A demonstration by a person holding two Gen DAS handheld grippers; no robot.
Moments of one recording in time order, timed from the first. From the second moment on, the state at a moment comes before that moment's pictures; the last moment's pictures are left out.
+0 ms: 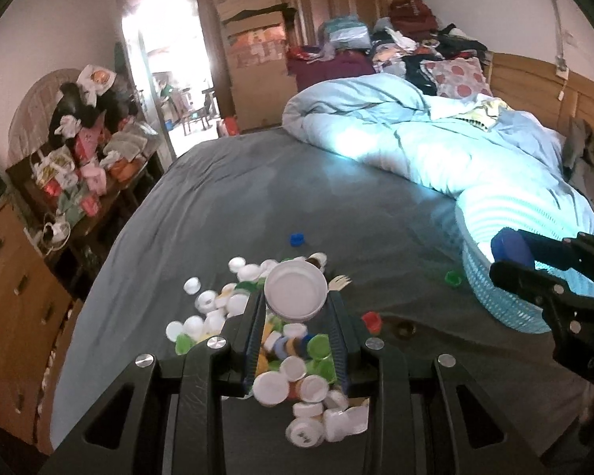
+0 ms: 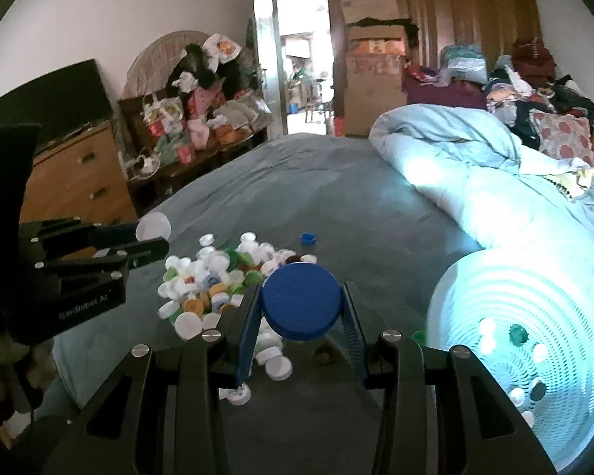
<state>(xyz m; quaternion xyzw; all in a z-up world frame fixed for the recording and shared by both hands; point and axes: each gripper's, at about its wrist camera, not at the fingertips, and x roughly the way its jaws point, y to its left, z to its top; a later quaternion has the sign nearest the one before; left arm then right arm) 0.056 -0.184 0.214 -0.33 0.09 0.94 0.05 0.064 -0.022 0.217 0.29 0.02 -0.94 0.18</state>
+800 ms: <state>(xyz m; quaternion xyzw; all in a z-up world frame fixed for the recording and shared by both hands) 0.017 -0.013 0.235 -0.31 0.18 0.92 0.14 0.069 0.136 0.229 0.27 -0.06 -0.96 0.07</state>
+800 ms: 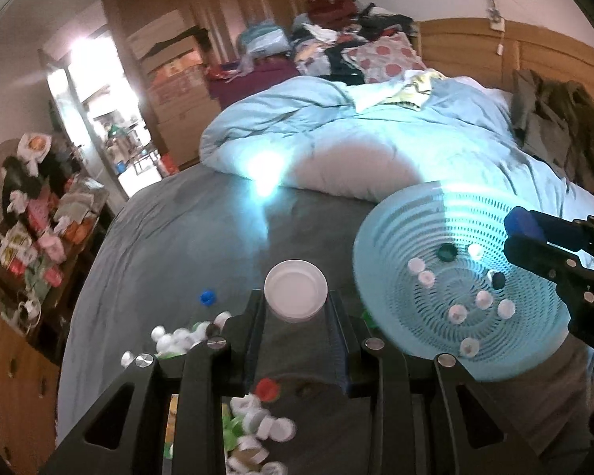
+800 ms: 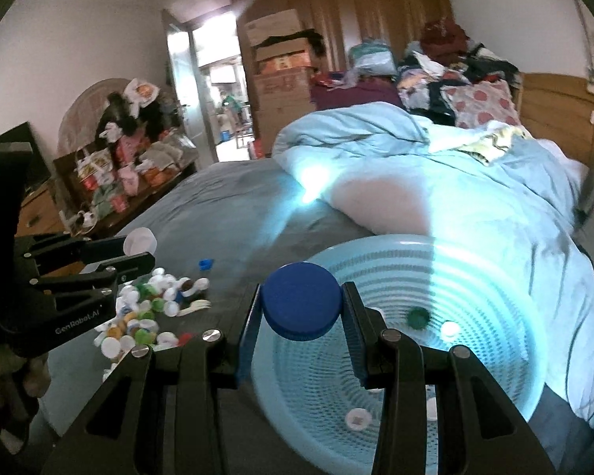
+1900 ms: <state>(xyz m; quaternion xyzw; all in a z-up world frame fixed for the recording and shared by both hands) -0.014 0.071 0.202 -0.33 0.22 0.90 0.16 0.064 0.194 0.202 0.29 -0.10 -0.95 0.02</state>
